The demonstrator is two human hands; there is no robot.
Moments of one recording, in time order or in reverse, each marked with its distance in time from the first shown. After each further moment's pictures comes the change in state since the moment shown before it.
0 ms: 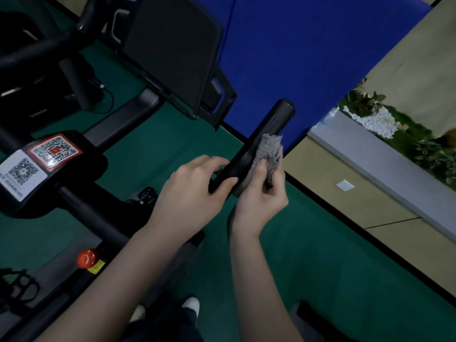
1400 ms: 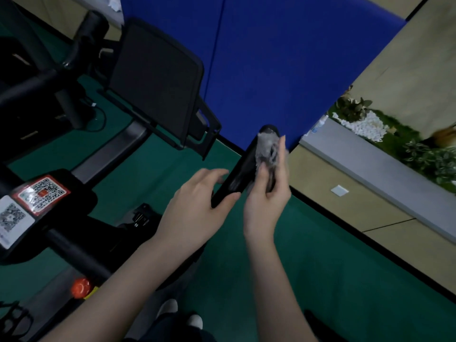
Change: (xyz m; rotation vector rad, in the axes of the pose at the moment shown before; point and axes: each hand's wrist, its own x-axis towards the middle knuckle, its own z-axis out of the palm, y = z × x) left_hand 0.026 0.015 0.001 -0.013 -0.089 -0.001; right_hand 0.044 -0.017 0.006 -0.061 -0.280 -0.150
